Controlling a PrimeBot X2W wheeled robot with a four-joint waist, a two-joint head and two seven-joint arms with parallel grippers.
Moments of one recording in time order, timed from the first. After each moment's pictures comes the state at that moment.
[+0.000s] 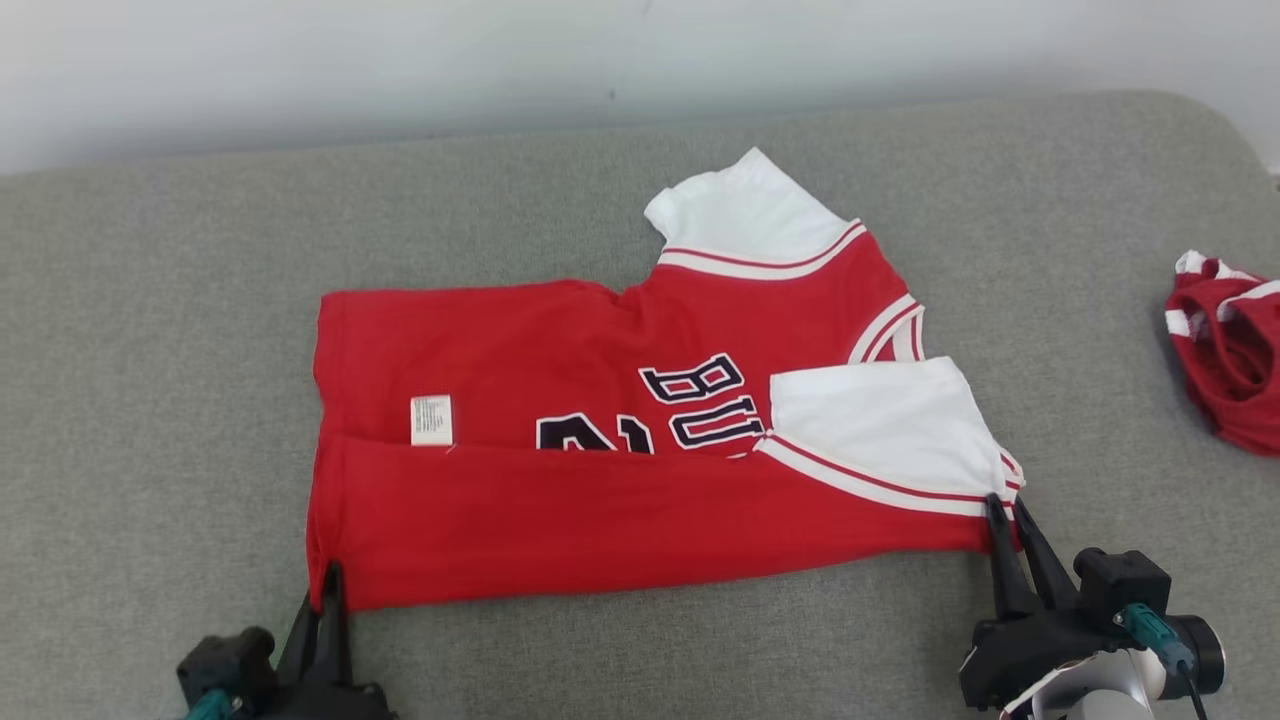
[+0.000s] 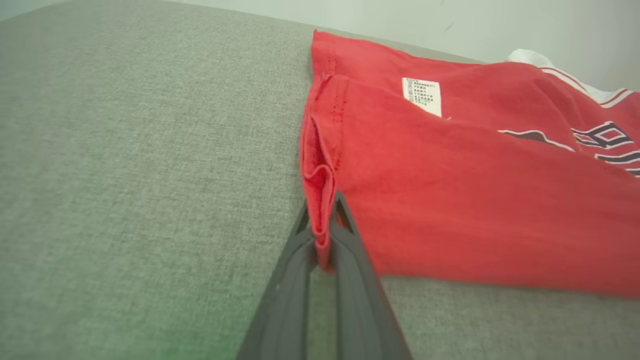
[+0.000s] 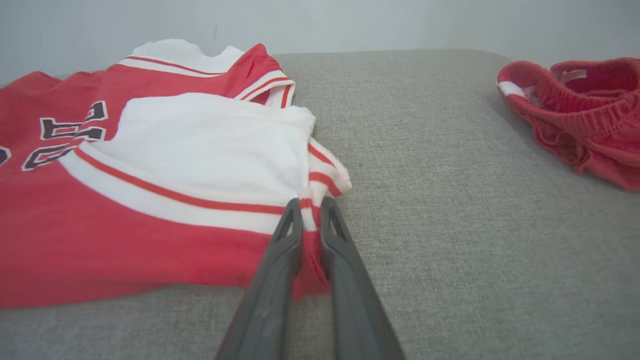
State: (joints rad) left arm -0.19 0.05 0.05 0.53 -0.24 -0.11 -0.26; right arm -0.21 -0.10 -0.12 0.52 0.05 0.13 -0.26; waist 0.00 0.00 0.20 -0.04
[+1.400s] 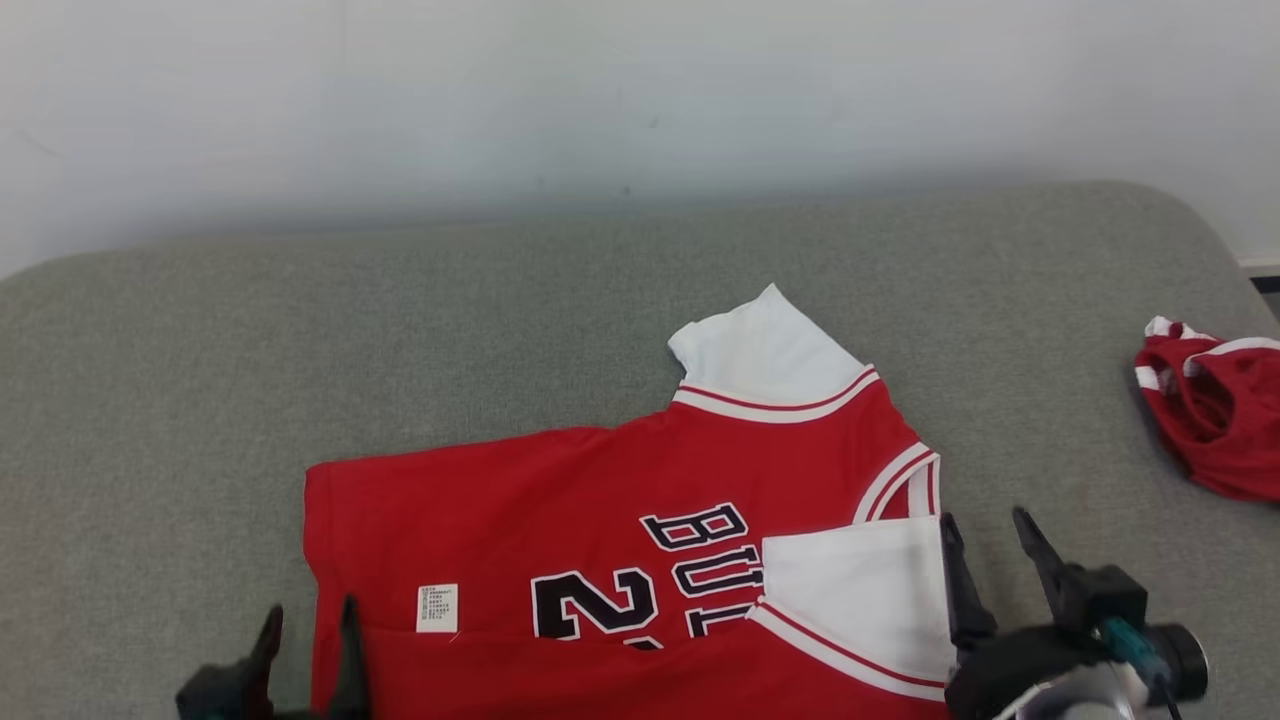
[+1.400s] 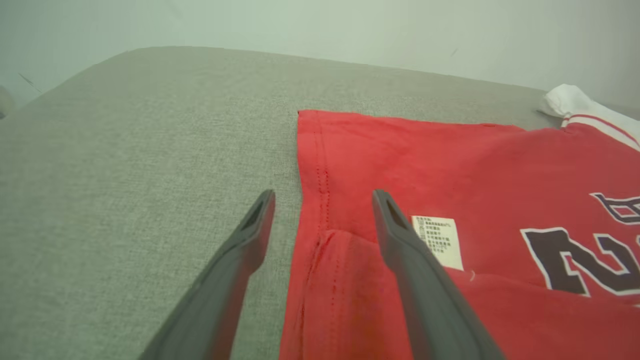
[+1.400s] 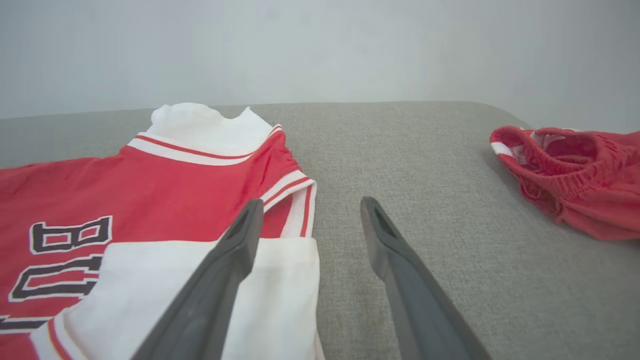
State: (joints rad) left arm -0.09 0.05 0.07 0.51 -0.20 -0.09 -0.26; right arm -0.15 -0.09 -0.10 0.51 0.02 0.13 -0.26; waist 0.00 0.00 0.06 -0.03
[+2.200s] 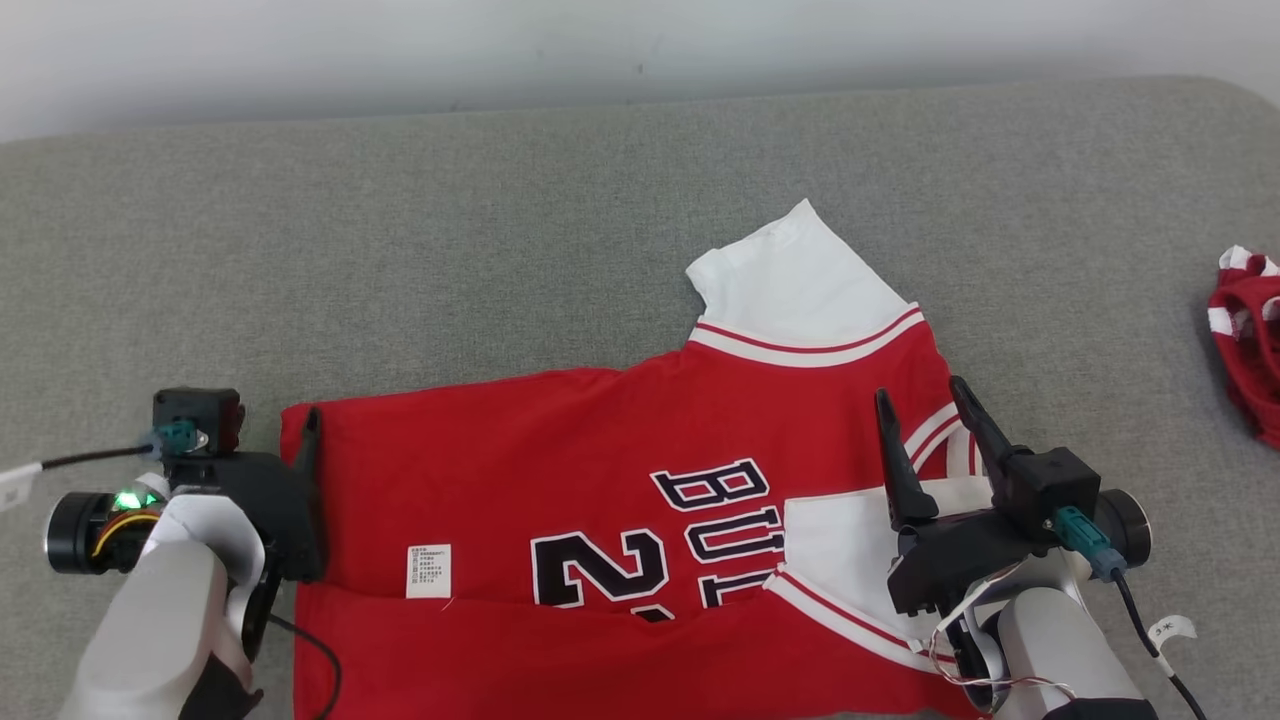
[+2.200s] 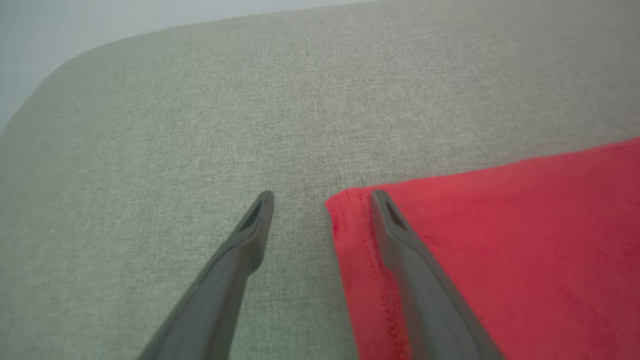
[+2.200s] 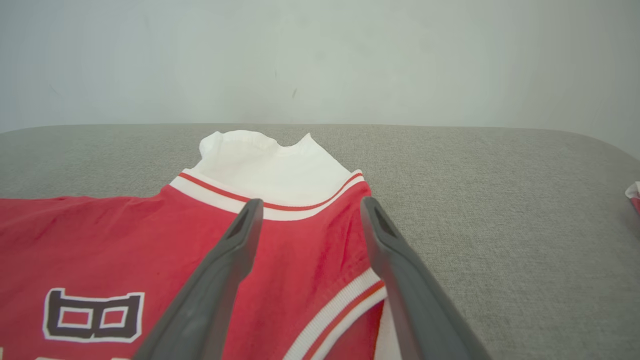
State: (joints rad) left arm -0.68 0.25 -0.16 0.94 -0.25 -0.13 -0.03; right arm -0.37 -0.08 0.03 0.50 0.04 0.13 -0.26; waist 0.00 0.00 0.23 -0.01
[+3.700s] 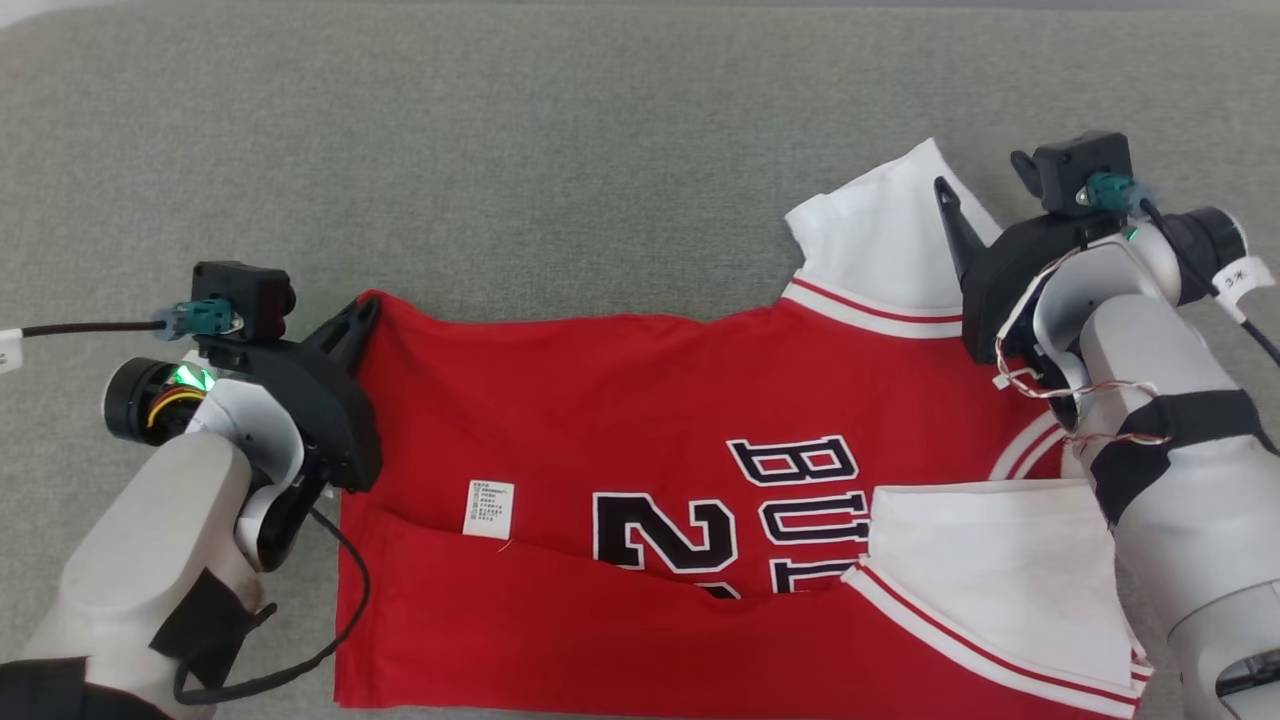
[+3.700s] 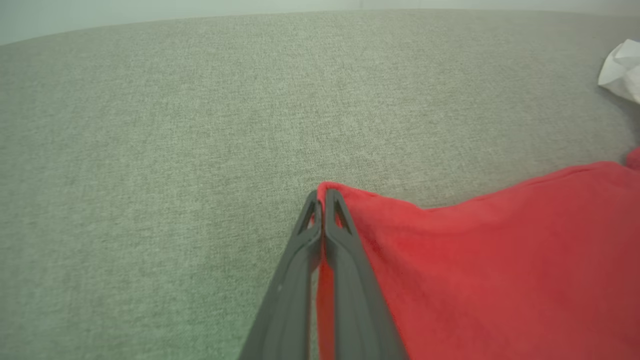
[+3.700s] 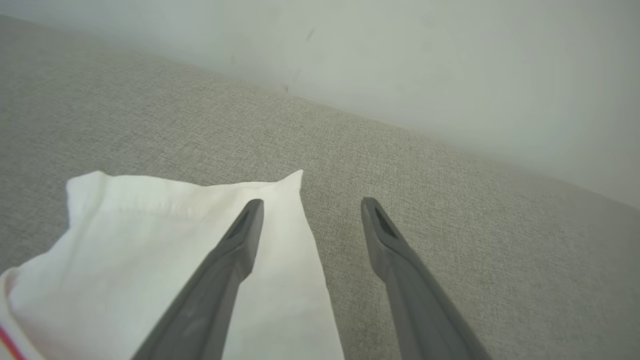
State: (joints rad) left arm -0.83 0.39 -0.61 0.71 -0.73 -0.13 0.08; right arm -0.95 -0.29 0.26 0.92 0.13 0.13 0.01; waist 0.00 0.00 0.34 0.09
